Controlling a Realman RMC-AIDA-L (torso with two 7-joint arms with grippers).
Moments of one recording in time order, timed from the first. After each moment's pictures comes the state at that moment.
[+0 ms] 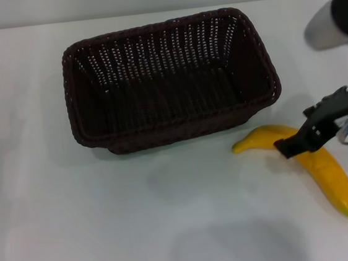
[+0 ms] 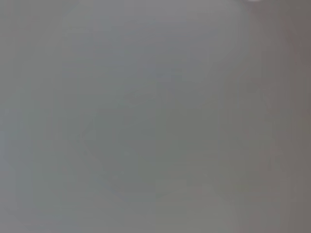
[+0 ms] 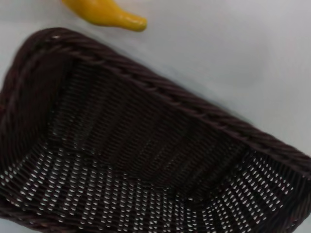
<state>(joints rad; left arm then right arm) -0.29 -2.08 0.53 0.24 -2.32 -1.15 2.34 0.32 2.01 1.41 1.92 -2.63 1.52 -0.17</state>
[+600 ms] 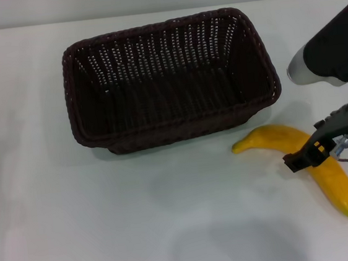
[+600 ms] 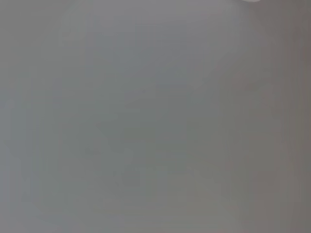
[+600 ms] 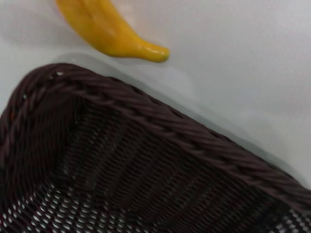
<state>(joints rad) -0.29 -2.08 0.53 0.24 -2.32 -1.15 2.34 0.31 2.01 1.27 1.82 -2.78 1.44 -0.08</state>
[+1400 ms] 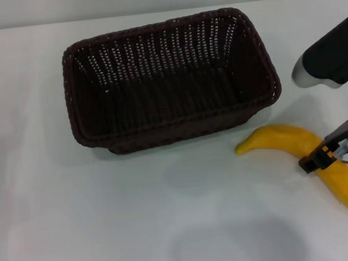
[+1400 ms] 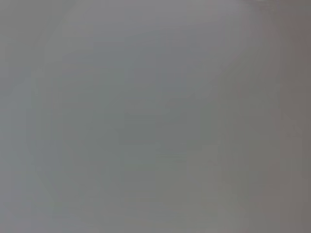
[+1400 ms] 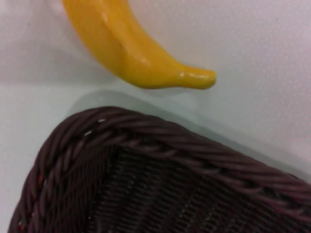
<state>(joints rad) -0.30 -2.08 0.53 0.24 -2.31 -1.16 2.33 0.37 2.01 1.30 1.61 -2.78 1.39 -0.05</state>
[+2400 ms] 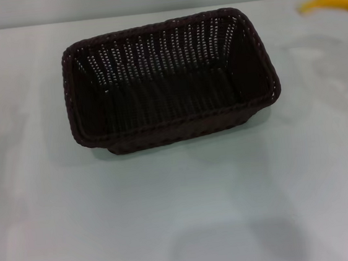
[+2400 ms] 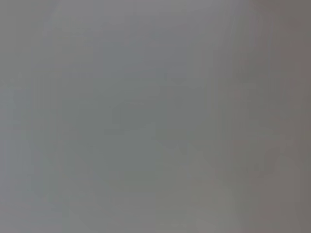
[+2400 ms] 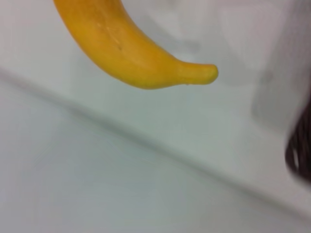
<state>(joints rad) -0.30 -2.07 0.53 0.25 -2.34 -1.17 2.33 0.42 2.01 1.72 1.68 -2.90 1.27 -0.23</state>
